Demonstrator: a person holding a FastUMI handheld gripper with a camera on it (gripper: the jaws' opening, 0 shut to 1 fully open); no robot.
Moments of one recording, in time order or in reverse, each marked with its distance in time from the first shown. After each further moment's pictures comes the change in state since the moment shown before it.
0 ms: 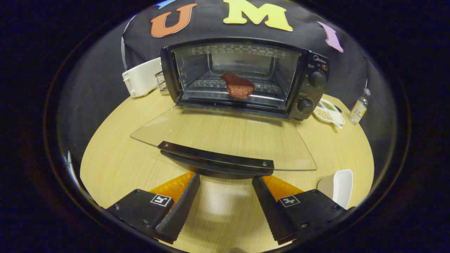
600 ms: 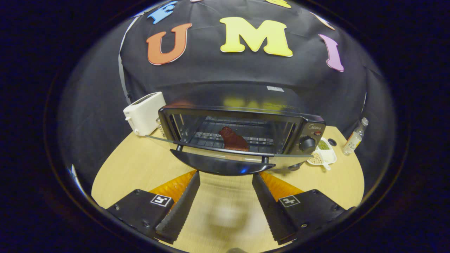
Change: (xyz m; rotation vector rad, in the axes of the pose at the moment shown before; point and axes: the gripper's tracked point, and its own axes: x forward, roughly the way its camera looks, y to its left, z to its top) arm -0.023 -0.002 0.132 0.030 -0.184 0.015
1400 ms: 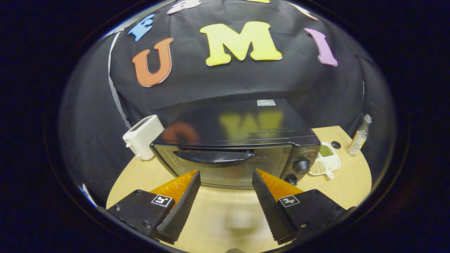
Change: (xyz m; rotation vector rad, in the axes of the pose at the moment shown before) arm -0.023 -0.027 0.051 0.126 -0.095 0.065
